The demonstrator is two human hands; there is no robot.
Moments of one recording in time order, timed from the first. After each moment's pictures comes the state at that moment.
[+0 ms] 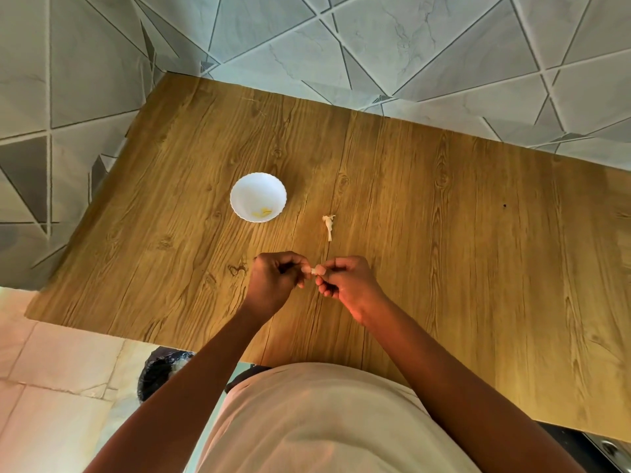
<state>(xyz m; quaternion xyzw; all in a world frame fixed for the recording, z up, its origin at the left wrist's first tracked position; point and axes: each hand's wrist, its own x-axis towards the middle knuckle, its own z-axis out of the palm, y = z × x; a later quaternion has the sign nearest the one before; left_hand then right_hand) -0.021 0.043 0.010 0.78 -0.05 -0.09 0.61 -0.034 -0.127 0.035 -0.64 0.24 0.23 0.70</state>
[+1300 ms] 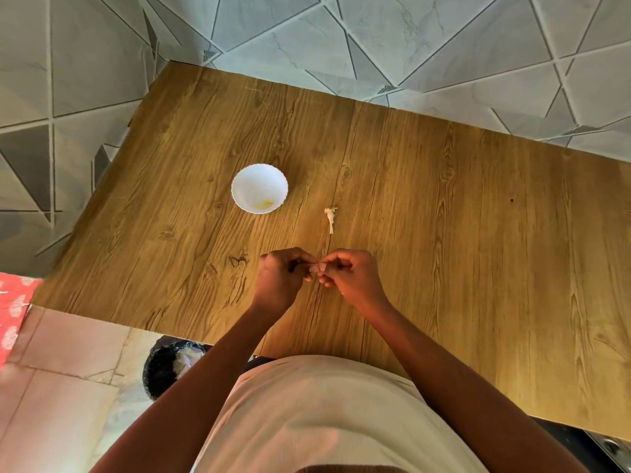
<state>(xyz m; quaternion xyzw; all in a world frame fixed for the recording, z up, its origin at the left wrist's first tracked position) -0.034 0.028 0.016 0.85 -0.05 -0.05 0.52 -0.043 -0.139 0.009 -0.78 0.09 0.10 0.61</state>
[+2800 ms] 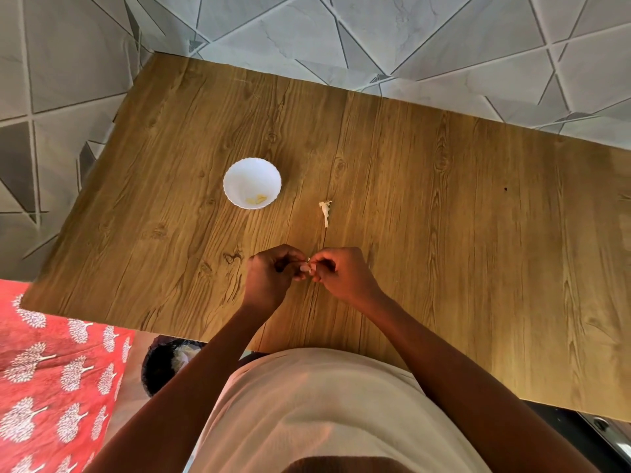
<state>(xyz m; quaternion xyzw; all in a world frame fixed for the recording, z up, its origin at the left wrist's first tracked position) -0.037 0.042 -0.005 0.81 -0.04 -0.08 0.57 -0.041 -0.138 0.009 -0.88 -0.06 0.09 0.47</state>
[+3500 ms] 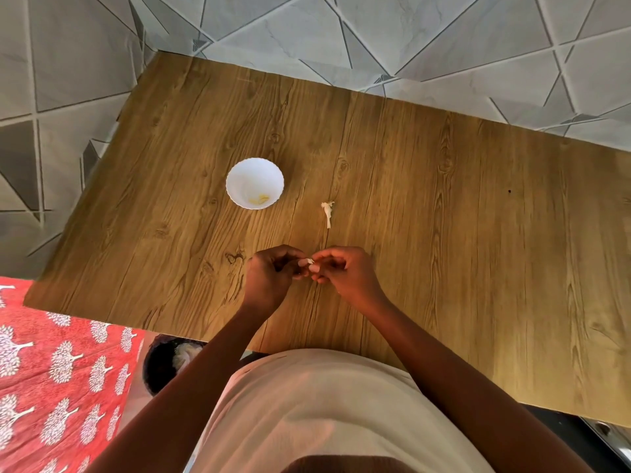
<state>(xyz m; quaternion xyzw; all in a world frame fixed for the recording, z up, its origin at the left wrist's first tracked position) -0.035 0.042 -0.004 0.80 0.00 -0.10 0.59 -0.045 -0.137 0.008 -0.79 0.06 0.13 0.59</state>
